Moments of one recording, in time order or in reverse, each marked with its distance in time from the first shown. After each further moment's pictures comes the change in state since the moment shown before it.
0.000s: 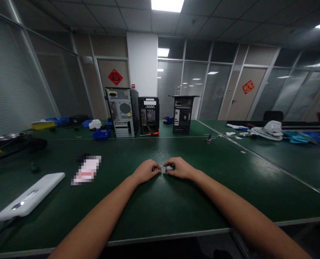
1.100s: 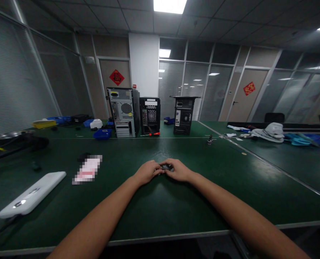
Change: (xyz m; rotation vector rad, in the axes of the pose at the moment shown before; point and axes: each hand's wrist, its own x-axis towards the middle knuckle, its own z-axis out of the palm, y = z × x) left_hand -0.002 0.011 -0.005 0.028 -0.037 0.064; right_hand 0.002 -0.017 0.012 0.100 0.090 -0.116
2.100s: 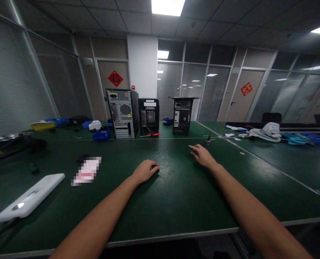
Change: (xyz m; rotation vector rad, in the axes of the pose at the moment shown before) left_hand -0.001 -0.015 0.003 -0.080 0.096 -0.177; right_hand -0.049 0.105 -0.098 -0.505 0.198 0.338
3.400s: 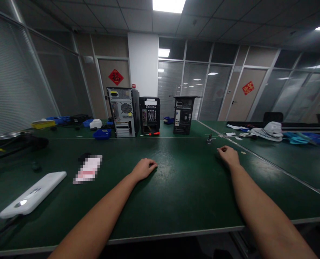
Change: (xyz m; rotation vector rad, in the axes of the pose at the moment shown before) left_hand -0.001 -0.020 0.001 -0.057 0.000 -0.043; right_hand -0.034 0.130 -0.024 -0.045 0.222 0.762
